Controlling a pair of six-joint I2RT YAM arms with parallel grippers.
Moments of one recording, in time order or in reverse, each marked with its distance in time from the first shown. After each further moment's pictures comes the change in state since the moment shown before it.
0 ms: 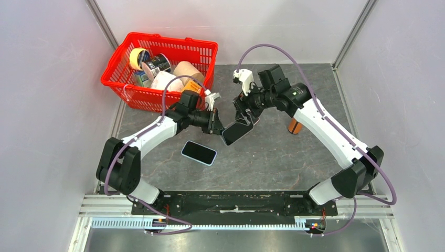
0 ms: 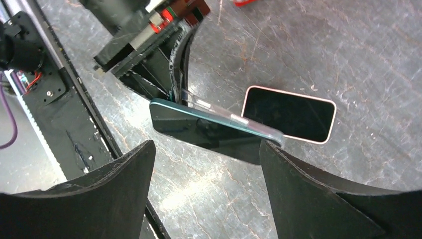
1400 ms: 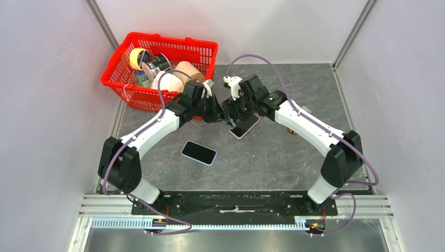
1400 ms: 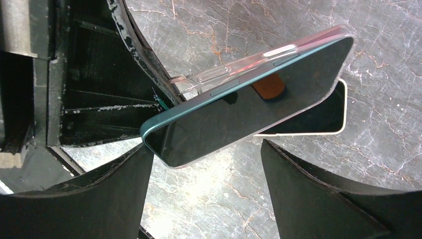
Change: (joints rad) left arm -0.046 0.022 0.185 -0.111 -0.467 -0.396; right arm 0.084 0.133 -0.134 0.215 0.275 0.247
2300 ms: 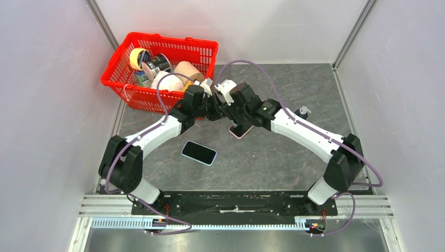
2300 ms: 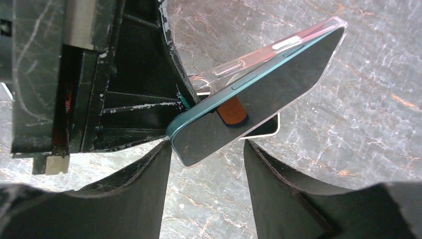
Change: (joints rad) left arm -0.018 0.008 -0.135 0.356 -0.036 -0.117; right arm 0.113 -0.022 -0.042 0.074 0.354 -0.113
